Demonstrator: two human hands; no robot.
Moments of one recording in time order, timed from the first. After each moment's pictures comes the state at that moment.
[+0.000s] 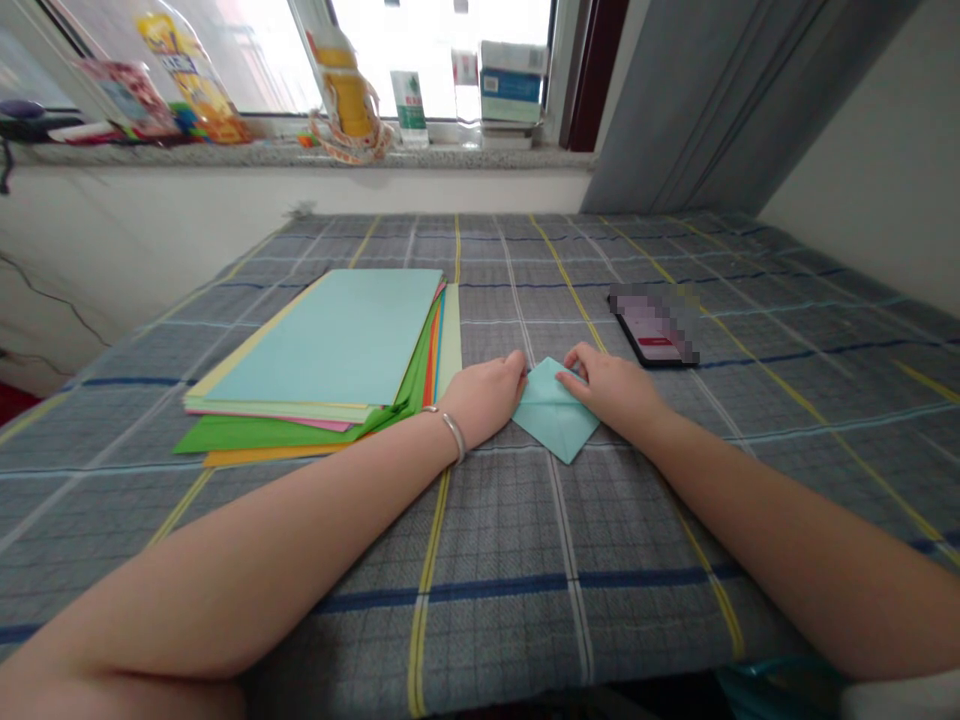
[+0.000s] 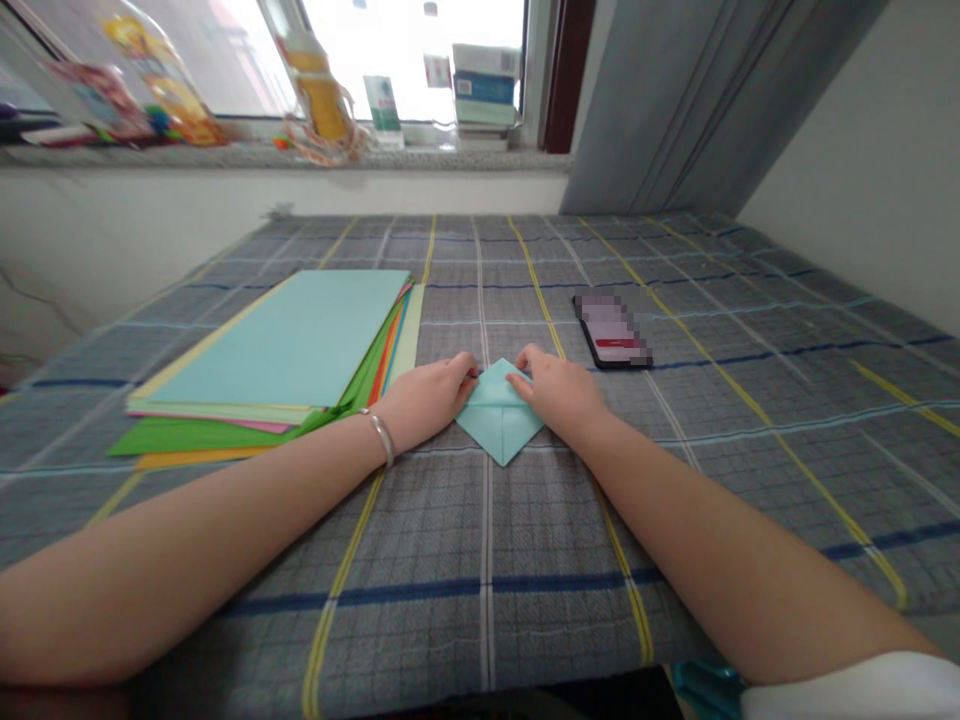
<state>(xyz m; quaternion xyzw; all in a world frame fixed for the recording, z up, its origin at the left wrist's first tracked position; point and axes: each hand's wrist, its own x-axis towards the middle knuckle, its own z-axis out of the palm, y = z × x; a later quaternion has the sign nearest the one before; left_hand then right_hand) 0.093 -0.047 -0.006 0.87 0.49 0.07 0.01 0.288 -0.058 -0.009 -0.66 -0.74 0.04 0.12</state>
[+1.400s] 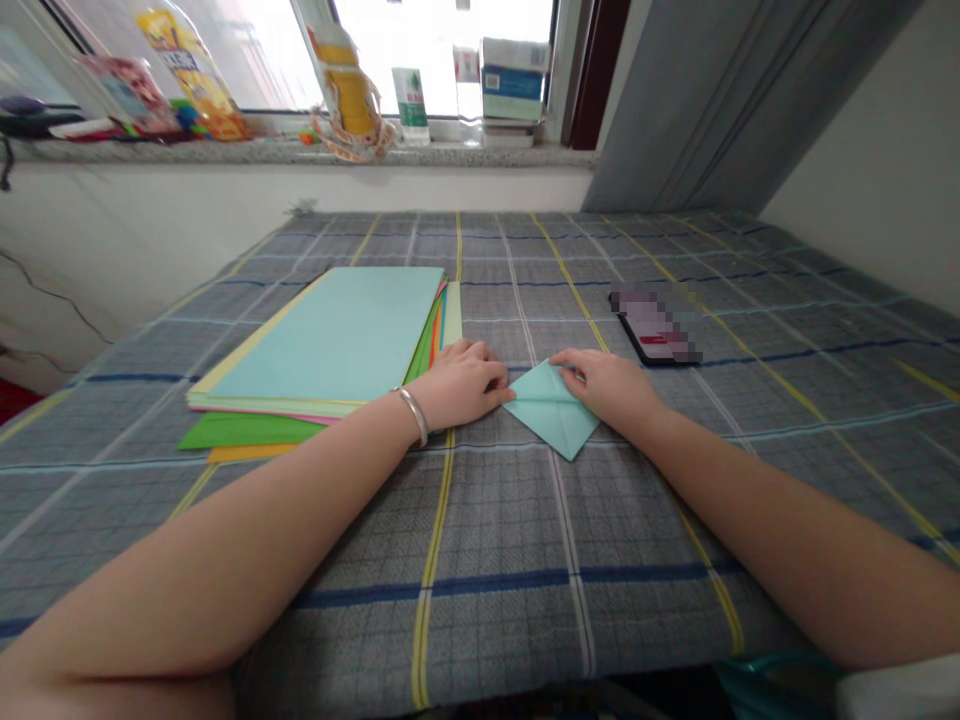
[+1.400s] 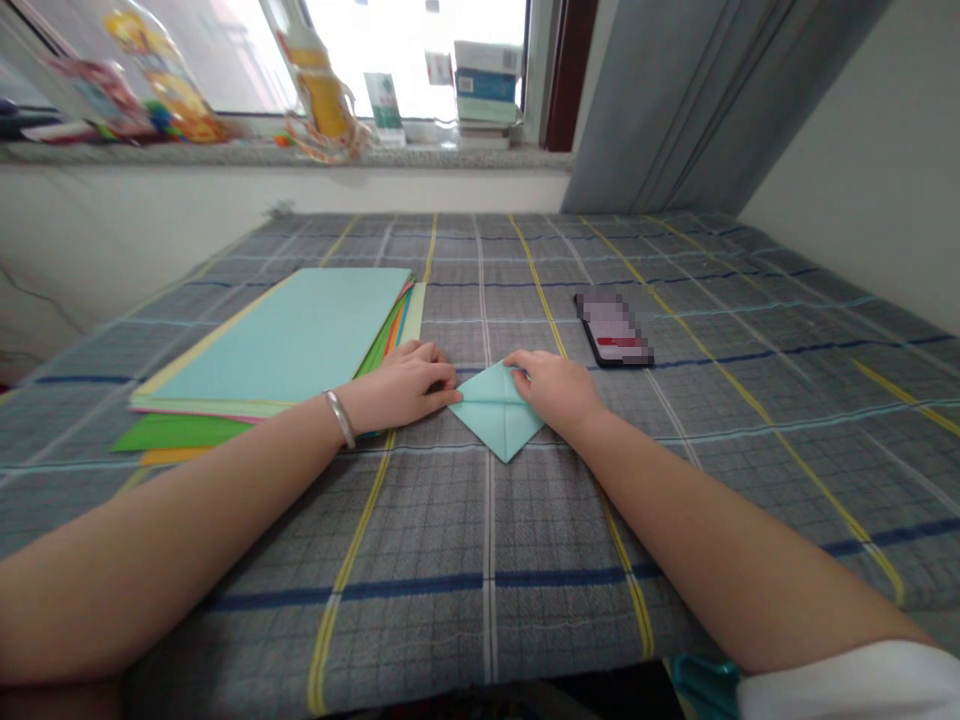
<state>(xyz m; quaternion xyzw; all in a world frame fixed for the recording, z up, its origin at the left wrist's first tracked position) 0.058 -0.036 0.011 0.91 0.42 0.03 0.05 0.286 -0.057 -0.012 -0.61 -0.78 0.02 0.14</state>
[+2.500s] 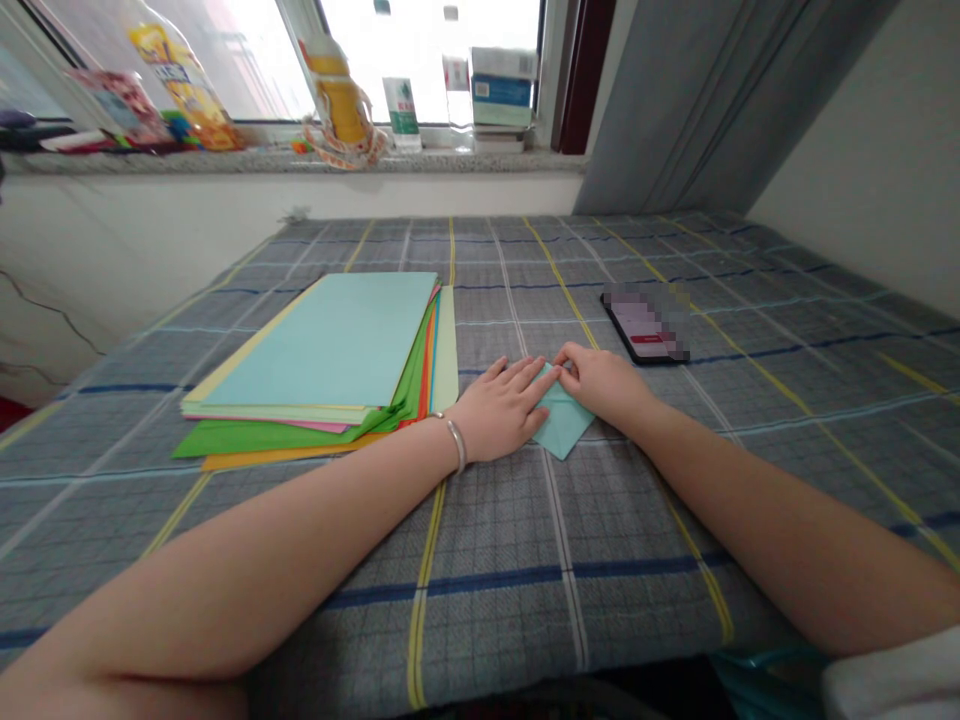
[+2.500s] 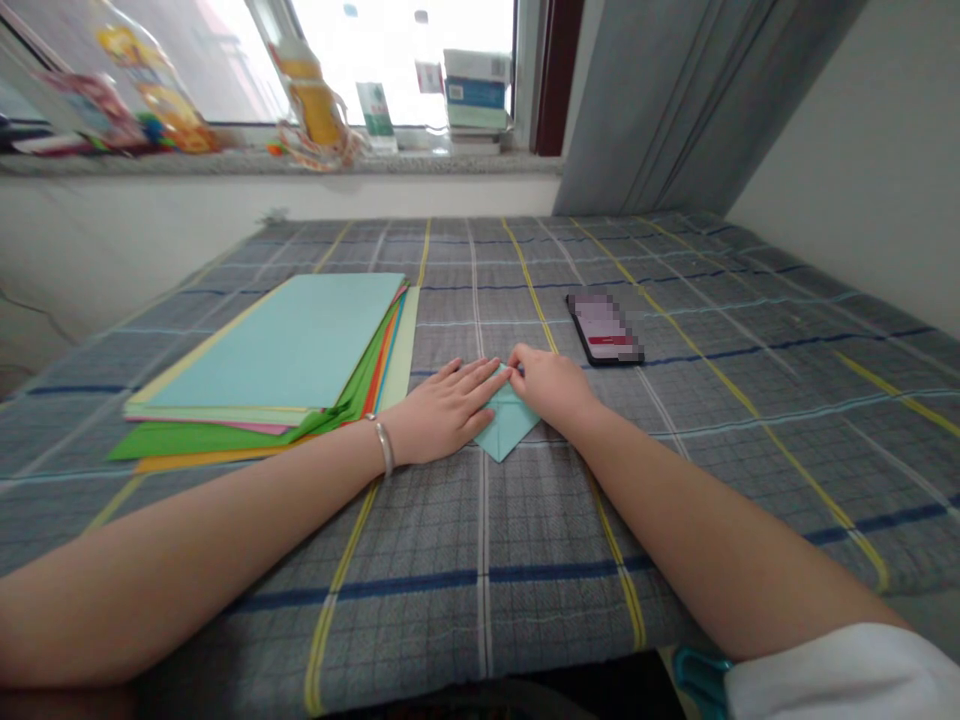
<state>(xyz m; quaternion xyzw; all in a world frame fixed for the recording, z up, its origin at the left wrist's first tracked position) 0.098 -0.061 -0.012 0.94 0.34 0.02 -0.01 0.287 -0.051 -0.009 -0.65 -0.75 0.03 0.13</state>
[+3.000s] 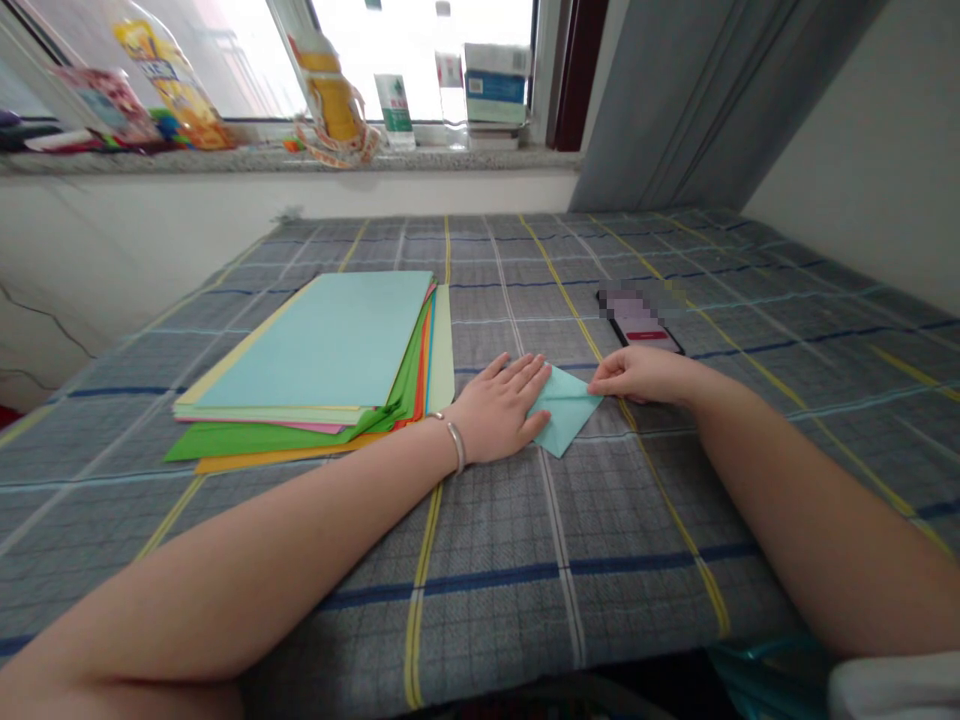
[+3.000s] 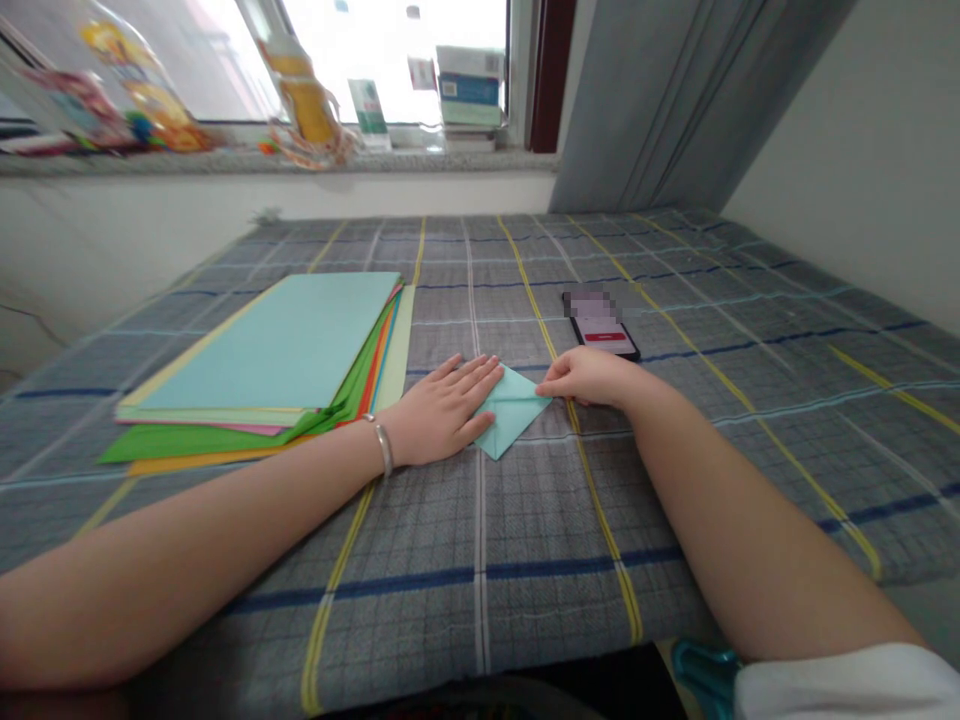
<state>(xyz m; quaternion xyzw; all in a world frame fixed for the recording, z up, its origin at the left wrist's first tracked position) 0.100 -0.062 -0.010 0.94 0.33 0.01 -0.01 0.349 -0.050 0.013 -0.63 -0.70 0.34 0.04</state>
